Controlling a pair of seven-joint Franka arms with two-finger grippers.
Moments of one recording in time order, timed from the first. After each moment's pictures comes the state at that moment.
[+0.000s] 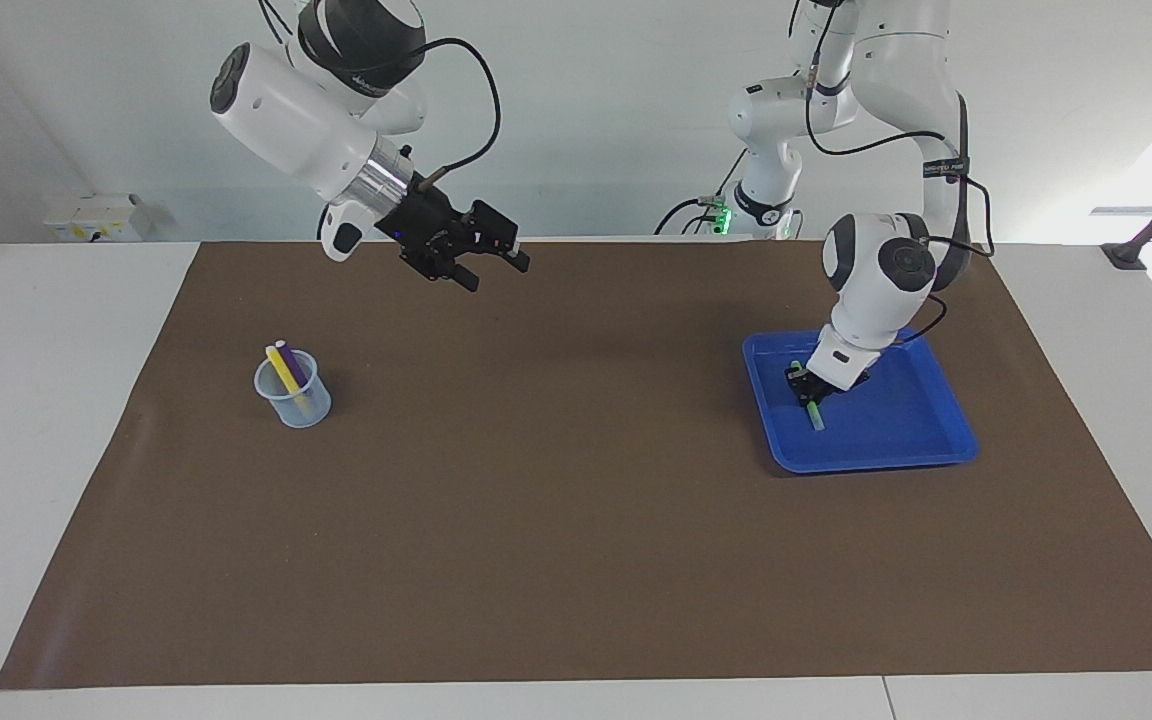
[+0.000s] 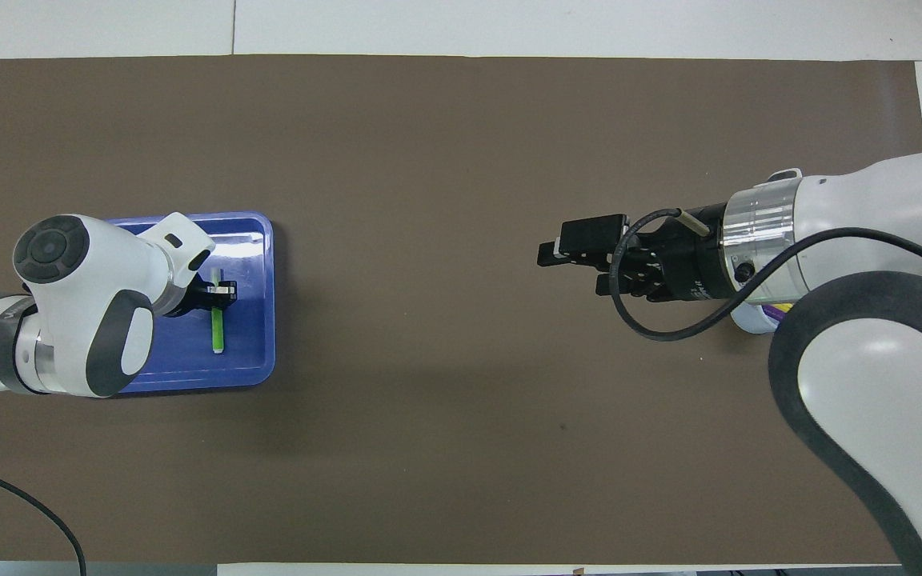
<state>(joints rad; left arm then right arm) 0.12 0.15 -0.28 -2.23 0.04 2.34 -0.19 -0.05 -0.08 0.30 -1.91 0.80 1.95 0.26</state>
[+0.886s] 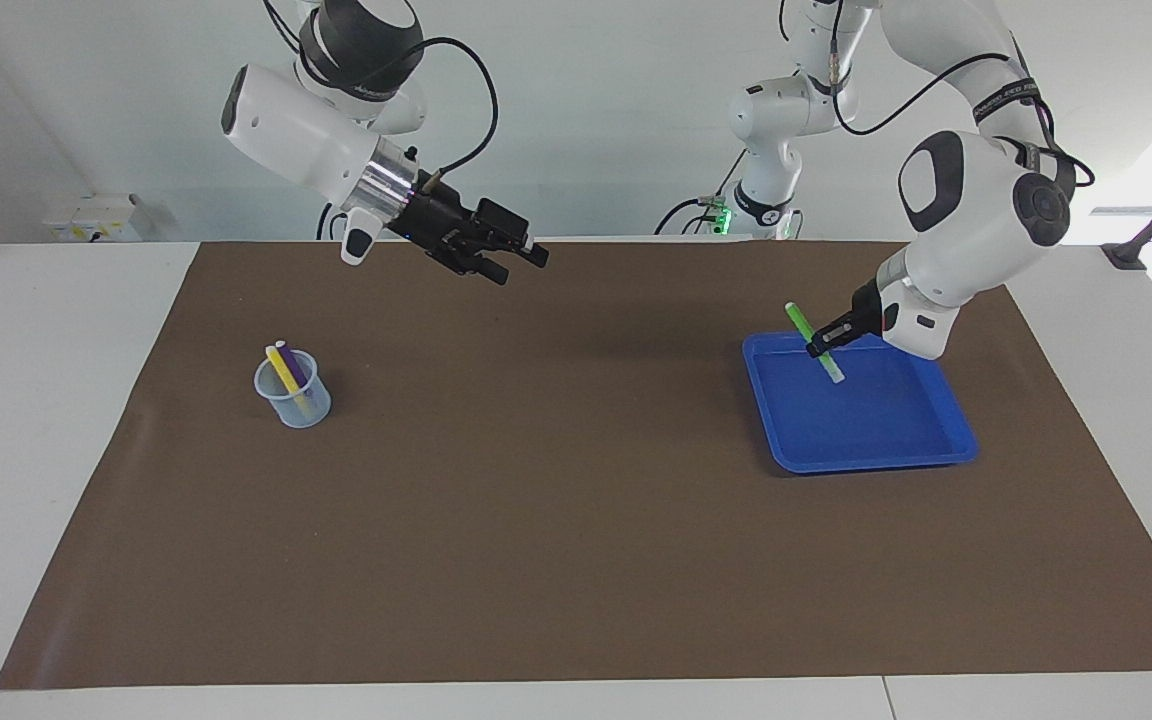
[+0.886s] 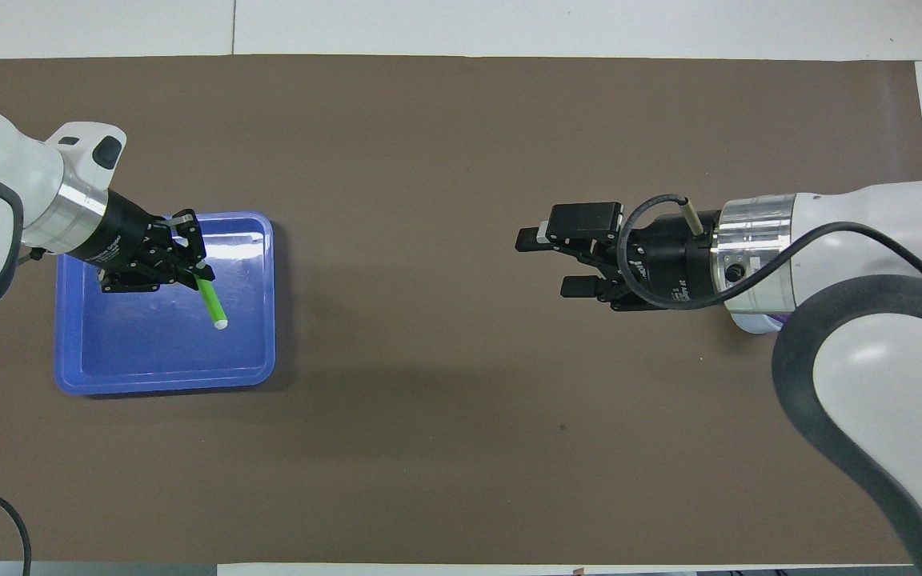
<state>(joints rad) 0.13 0.12 -0.29 -1.76 -0.30 1.69 -0.66 -0.03 -0.11 0.30 -1.99 1.00 2.05 0.30</state>
